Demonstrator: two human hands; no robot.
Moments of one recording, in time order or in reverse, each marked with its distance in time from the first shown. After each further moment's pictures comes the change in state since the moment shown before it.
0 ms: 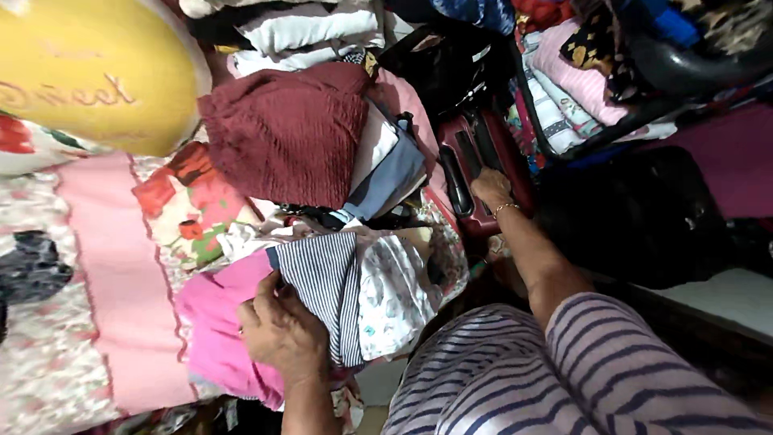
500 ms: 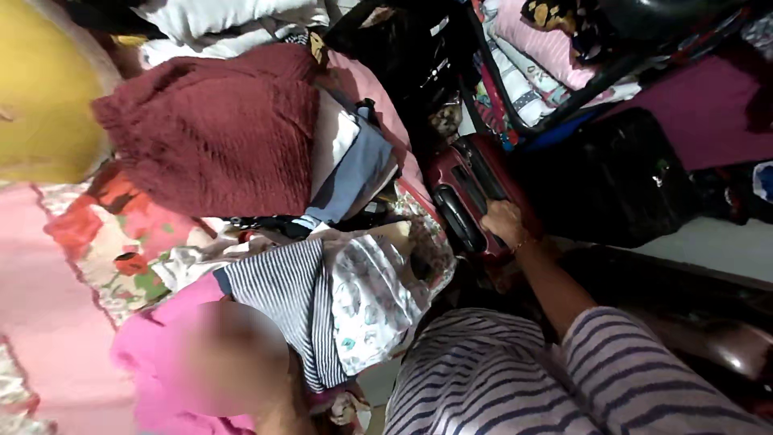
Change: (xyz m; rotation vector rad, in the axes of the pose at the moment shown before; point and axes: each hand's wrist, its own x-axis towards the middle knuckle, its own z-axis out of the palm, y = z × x) left_hand 0.003 -0.005 -0.001 -0.014 -0.081 0.000; right_hand -0.065 0.090 0.023 -0.133 -0.155 0.073
